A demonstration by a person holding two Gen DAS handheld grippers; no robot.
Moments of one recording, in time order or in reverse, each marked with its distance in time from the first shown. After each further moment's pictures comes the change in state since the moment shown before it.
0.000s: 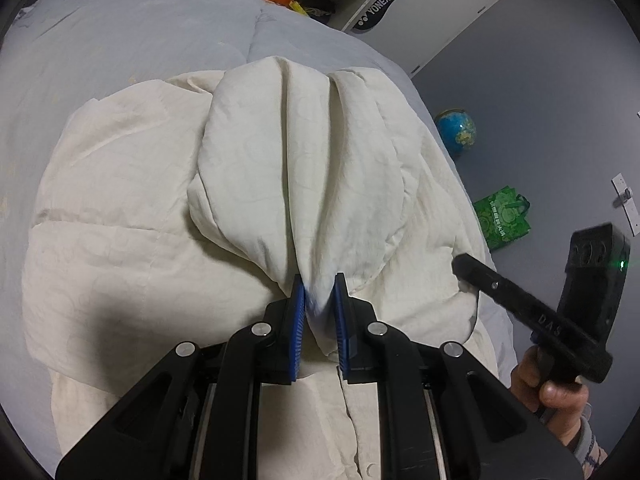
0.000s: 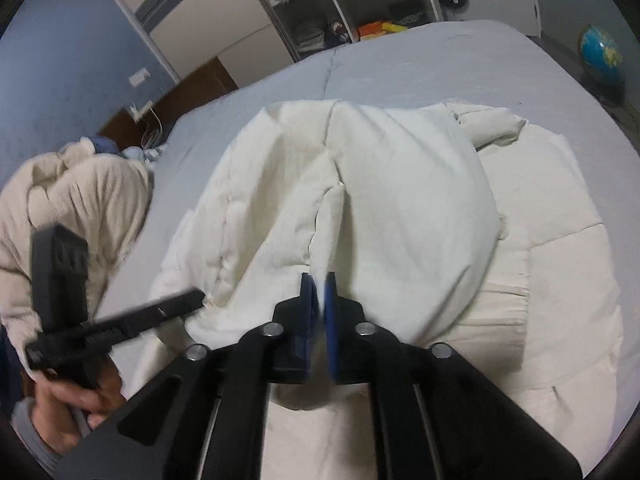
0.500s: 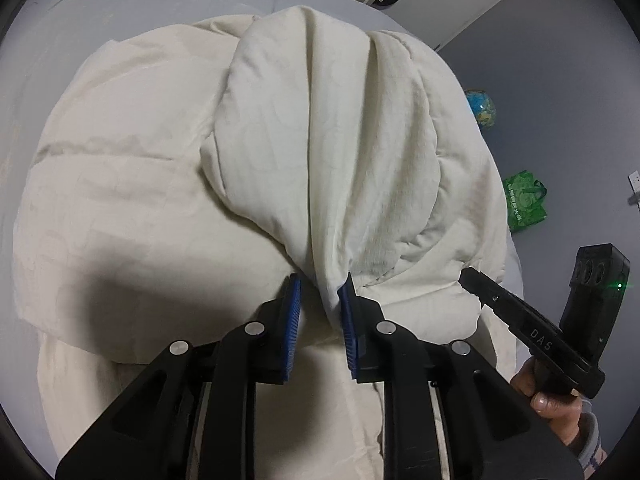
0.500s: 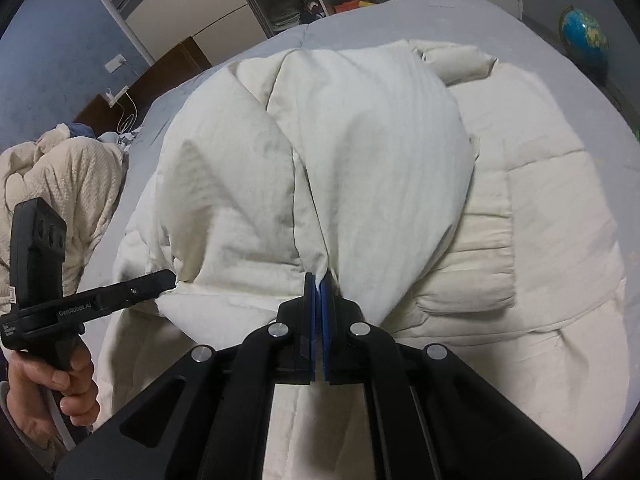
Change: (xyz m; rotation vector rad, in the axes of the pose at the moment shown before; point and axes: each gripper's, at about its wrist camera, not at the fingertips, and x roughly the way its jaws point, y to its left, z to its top) left arm 0.019 0.021 -0.022 -0.035 0.099 0.056; right arm 0.020 -0.018 -0.041 0.037 0.081 -0.078
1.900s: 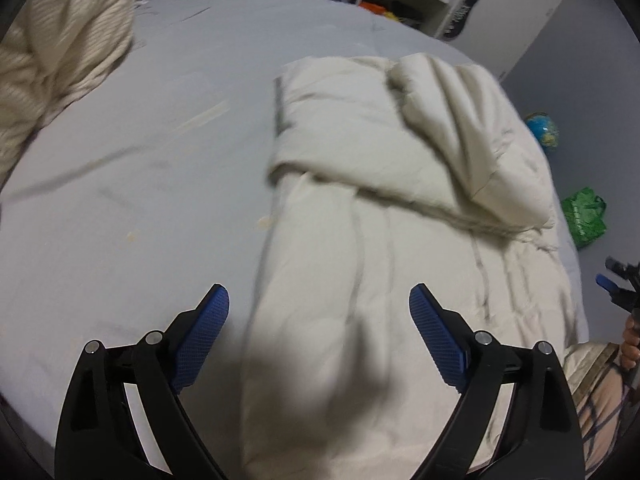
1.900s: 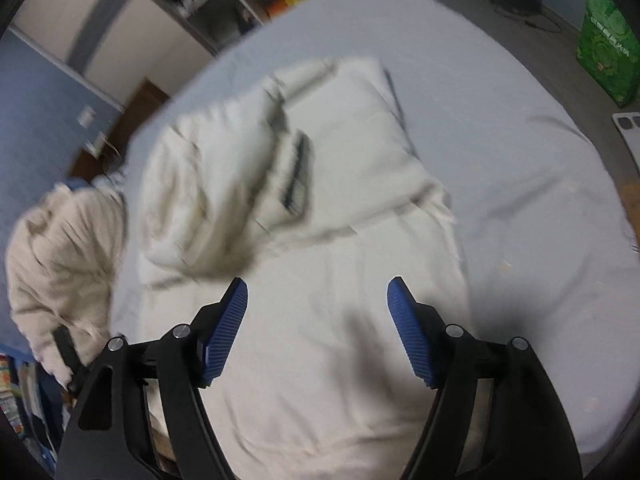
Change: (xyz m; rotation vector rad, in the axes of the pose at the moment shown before) left arm -0.137 0.062 -0.132 -0.080 -0.127 0.326; right arm -0.159 -0.116 -0.035 0.237 0.116 -0.020
